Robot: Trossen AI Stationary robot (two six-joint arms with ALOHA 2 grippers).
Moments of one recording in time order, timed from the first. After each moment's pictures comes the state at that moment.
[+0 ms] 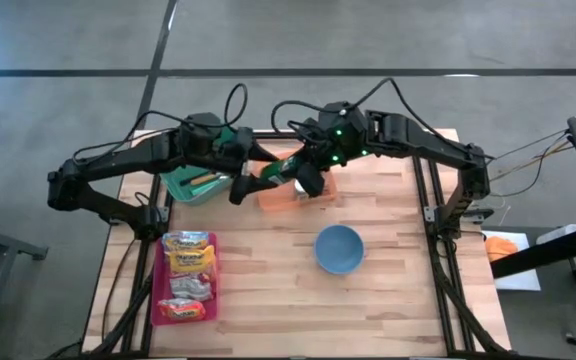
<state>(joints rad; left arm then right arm) 0.23 1.27 1.30 -0.38 0.30 -0.11 -0.12 1.74 2.08 -0.91 -0.13 0.40</state>
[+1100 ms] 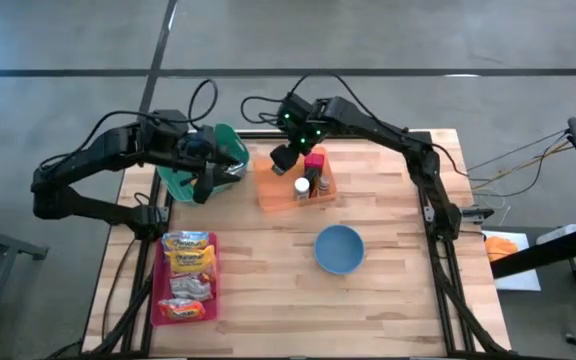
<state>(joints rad) 0.28 1.09 1.38 -0.84 0.21 -0.10 -0.38 2.14 2.29 -1.21 -0.16 0.45</state>
